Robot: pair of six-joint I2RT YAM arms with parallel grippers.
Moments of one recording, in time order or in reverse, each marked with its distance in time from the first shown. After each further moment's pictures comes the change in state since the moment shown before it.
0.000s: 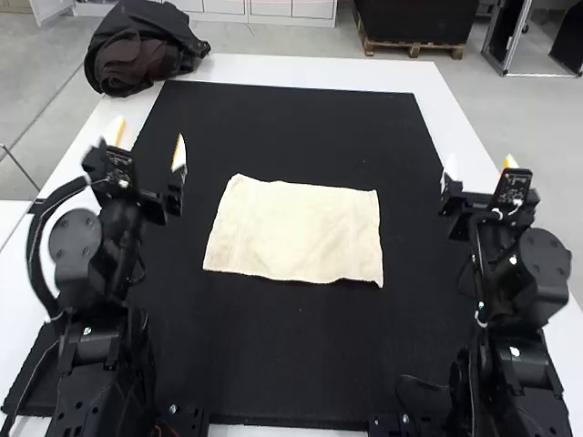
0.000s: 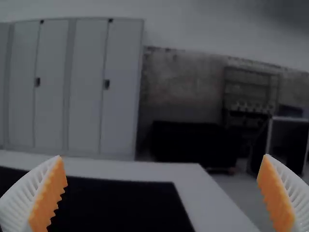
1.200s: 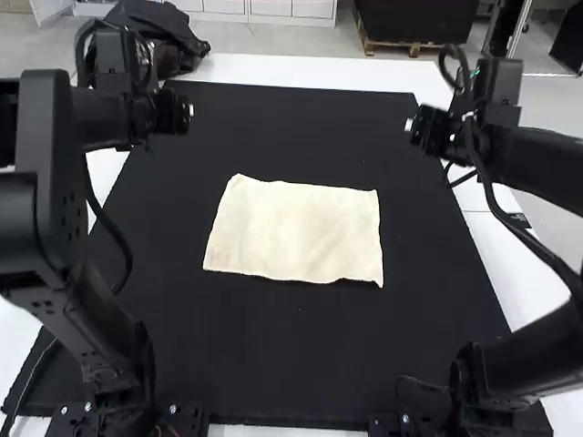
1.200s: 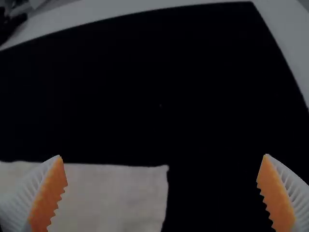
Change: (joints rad) left arm -0.008 1.340 0.846 -0.398 -0.027 -0.070; right arm -0.005 1.220 0.763 -0.367 -0.230 0.253
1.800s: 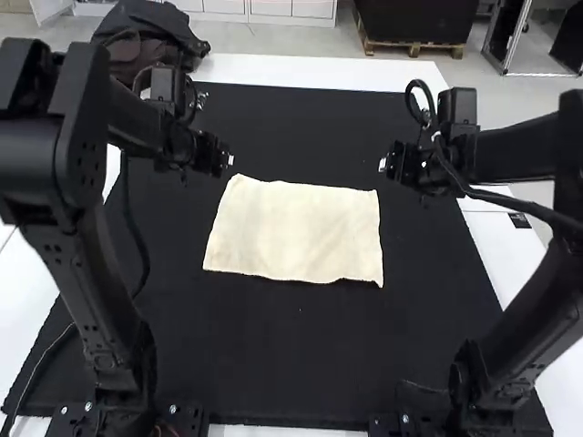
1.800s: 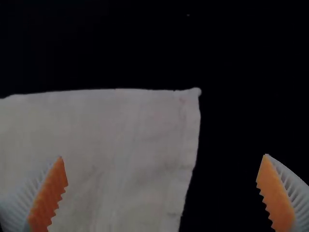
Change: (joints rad) left arm -0.180 0.219 0.000 0.002 0.035 0.099; right arm 0.085 0.229 0.000 0.020 -0.018 0.009
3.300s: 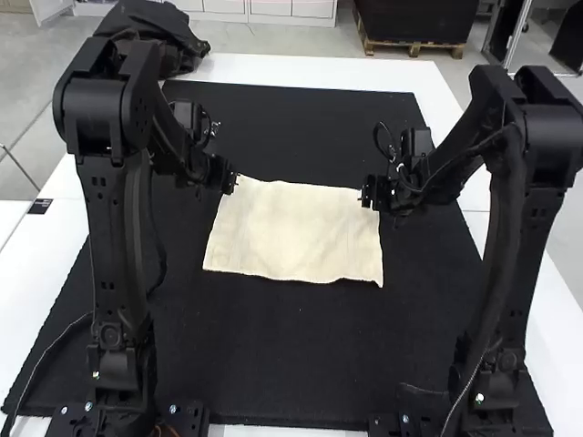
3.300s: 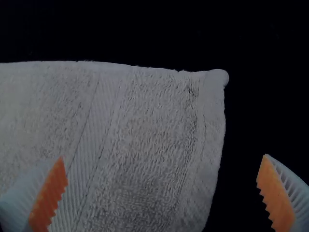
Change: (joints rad) left arm -0.001 0.439 0.181 0.219 -0.003 0.020; right arm 0.058 0.483 0.113 0.302 0.010 -0.056
